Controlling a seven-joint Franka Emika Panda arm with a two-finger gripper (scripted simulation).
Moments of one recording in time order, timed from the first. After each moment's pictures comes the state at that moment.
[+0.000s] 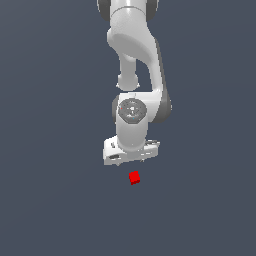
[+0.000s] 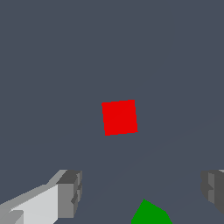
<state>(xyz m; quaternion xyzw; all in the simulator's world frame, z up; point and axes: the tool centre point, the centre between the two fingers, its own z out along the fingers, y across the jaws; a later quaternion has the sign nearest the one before) 0.081 0.010 0.108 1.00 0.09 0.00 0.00</state>
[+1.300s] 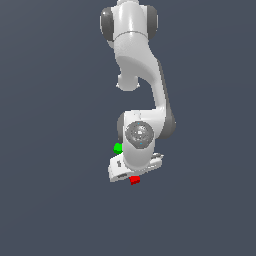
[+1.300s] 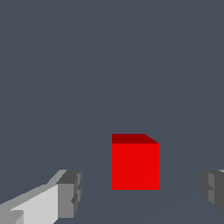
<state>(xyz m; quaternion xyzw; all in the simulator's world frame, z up) 0.119 0.028 0.068 0.99 0.15 0.00 0.00</state>
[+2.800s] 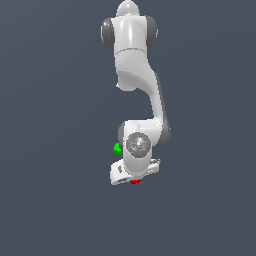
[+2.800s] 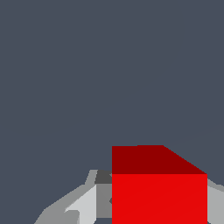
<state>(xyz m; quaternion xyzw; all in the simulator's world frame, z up) 0.117 0.028 0.020 0.99 0.15 0.00 0.00</state>
